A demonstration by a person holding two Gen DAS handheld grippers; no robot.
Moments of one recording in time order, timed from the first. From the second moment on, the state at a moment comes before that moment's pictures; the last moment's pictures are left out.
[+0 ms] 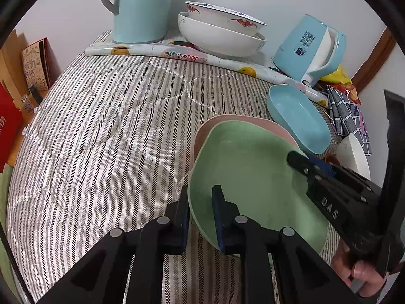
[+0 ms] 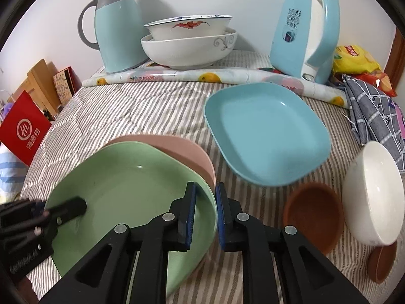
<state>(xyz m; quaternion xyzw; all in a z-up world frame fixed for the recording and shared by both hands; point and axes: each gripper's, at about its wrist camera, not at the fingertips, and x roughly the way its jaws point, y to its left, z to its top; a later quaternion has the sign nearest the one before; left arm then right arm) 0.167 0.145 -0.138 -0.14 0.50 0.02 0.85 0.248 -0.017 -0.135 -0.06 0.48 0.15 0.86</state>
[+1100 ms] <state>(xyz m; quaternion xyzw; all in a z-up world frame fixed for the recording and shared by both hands) 0.129 0.140 -0.127 -0.14 0.50 0.01 0.86 0.166 -0.042 -0.115 0.00 0.48 0.16 0.86</state>
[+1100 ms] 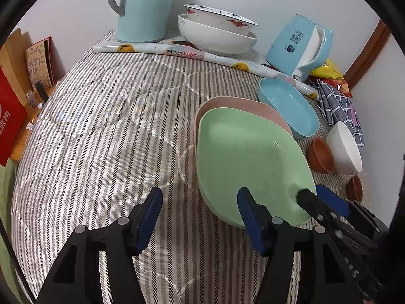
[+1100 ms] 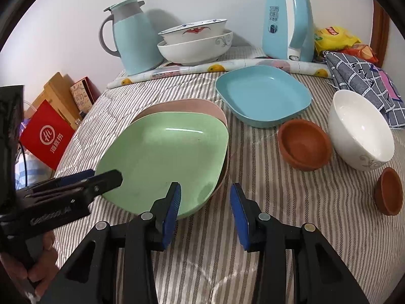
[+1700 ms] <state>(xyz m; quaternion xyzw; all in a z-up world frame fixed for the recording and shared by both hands) 0.148 0.142 -0.137 -0.14 0.49 0.01 0.86 0.202 -0.037 -0.121 0.01 0.46 0.15 0.88</state>
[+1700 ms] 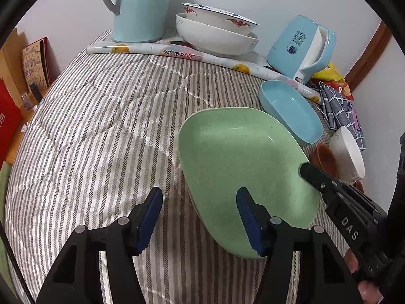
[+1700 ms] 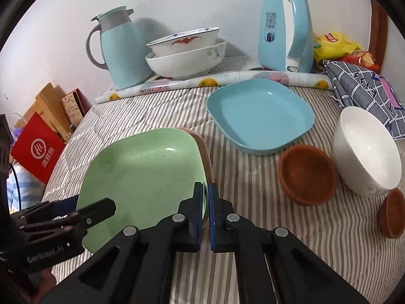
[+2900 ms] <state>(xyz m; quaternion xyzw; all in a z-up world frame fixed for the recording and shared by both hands) 0.164 0.056 -0.059 -0.08 0.43 0.01 0.90 0.163 -0.146 -0.046 0.00 0.40 0.06 0.91</state>
